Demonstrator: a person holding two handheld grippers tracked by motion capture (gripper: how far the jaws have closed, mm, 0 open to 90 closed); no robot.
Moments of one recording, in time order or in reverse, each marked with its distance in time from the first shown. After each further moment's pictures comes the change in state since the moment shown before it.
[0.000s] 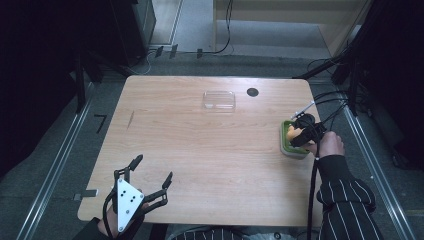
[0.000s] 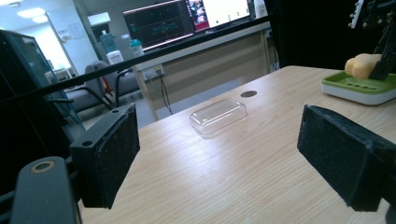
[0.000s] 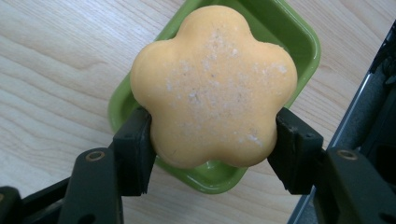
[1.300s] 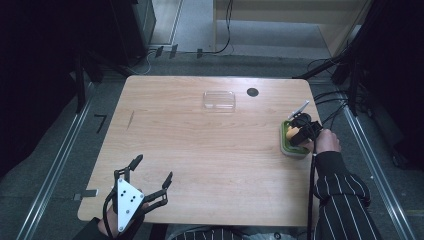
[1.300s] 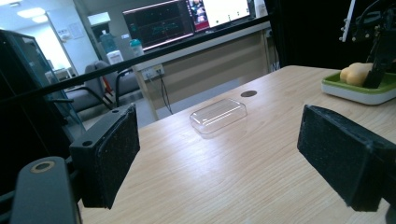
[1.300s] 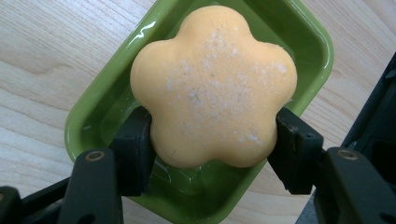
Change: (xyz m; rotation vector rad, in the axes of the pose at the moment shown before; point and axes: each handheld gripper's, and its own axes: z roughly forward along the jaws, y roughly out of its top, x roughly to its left) left arm 0.000 0.000 0.000 -0.001 -0.002 0.002; right arm -0.007 0.009 0.025 0.049 -0.013 -0.018
